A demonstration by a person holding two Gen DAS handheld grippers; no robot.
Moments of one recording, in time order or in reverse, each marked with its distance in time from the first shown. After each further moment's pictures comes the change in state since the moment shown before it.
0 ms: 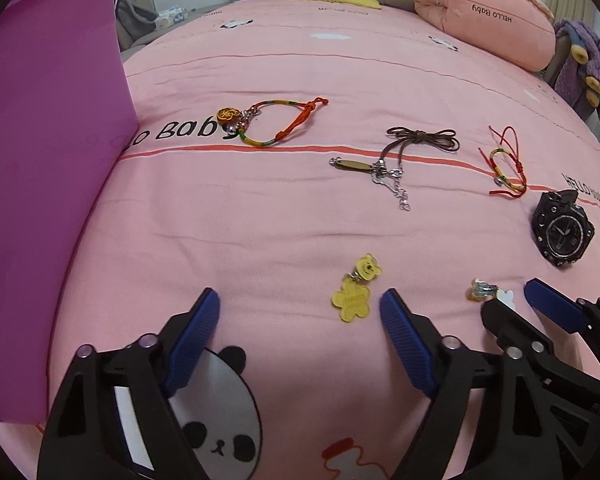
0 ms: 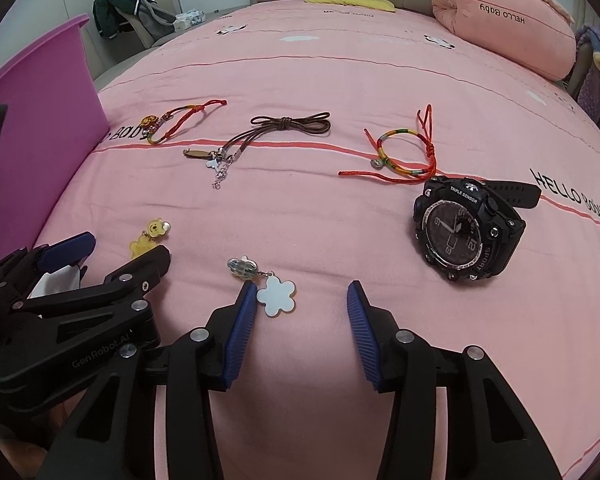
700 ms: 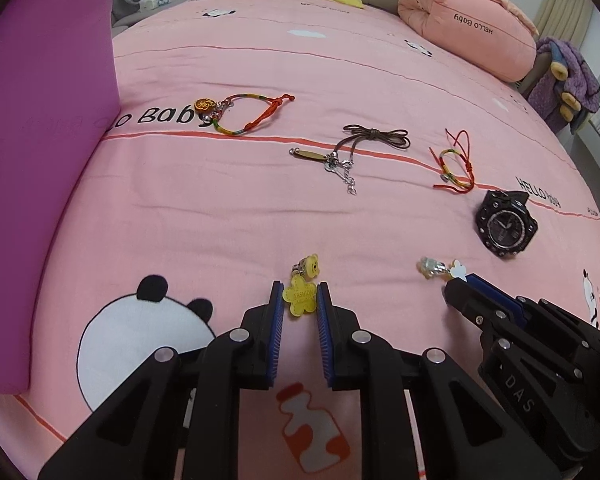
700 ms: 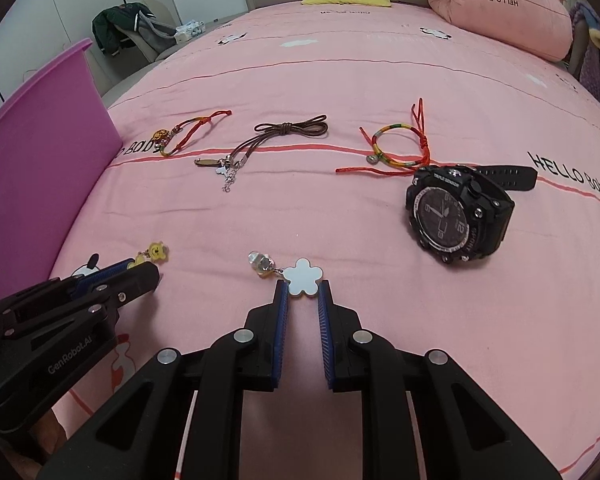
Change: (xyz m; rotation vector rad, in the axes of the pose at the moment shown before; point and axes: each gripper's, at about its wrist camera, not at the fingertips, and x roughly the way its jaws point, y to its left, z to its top) left arm -0.026 0.000 -0.006 -0.047 0.048 -0.157; right arm -0.016 -0.010 -0.005 0.072 -0.002 0.083
